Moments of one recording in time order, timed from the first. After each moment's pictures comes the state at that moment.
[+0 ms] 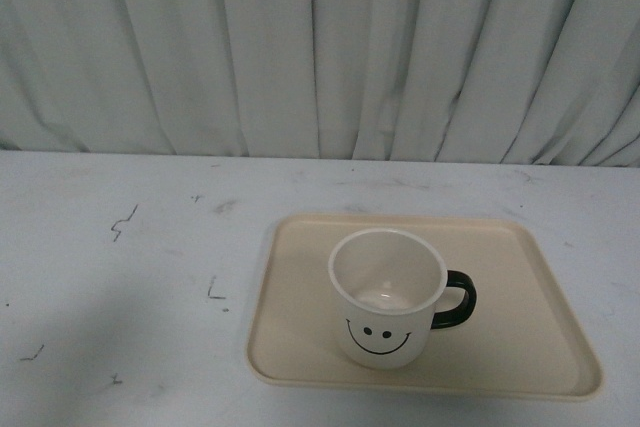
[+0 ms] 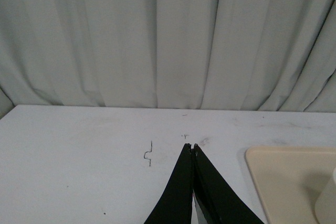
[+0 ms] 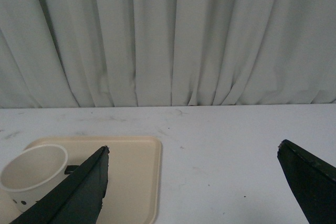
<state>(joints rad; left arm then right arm) -0.09 0.69 0.07 0.61 -0.09 -0.01 0.00 0.00 0.01 0.00 0.00 0.00</state>
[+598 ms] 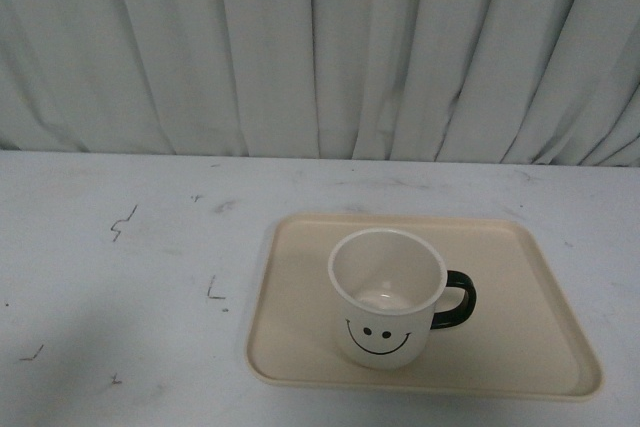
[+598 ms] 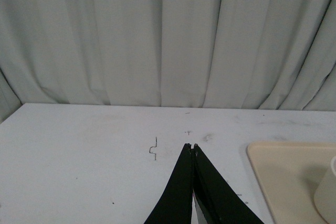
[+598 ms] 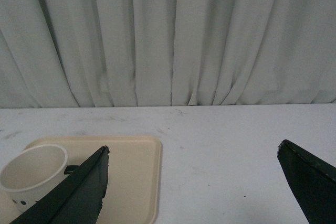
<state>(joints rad) 0.00 0.41 0.01 0.40 0.00 -0.01 0.00 0.00 0.01 0.00 0.00 0.00</state>
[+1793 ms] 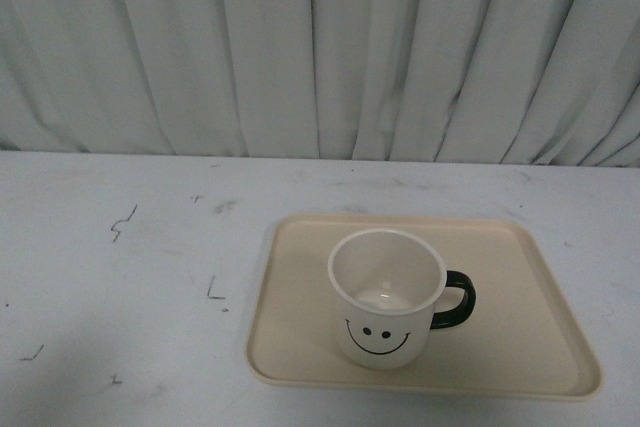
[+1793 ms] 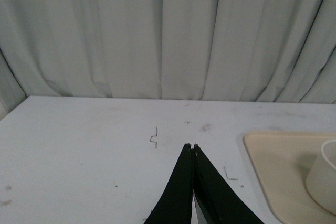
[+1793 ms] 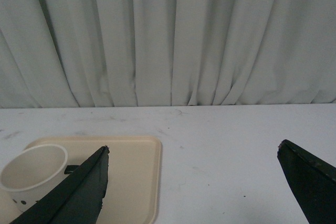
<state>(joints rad) 0.00 0.01 0.01 -0.01 0.00 -0.01 0.00 0.00 0.01 0.00 0.00 0.00</state>
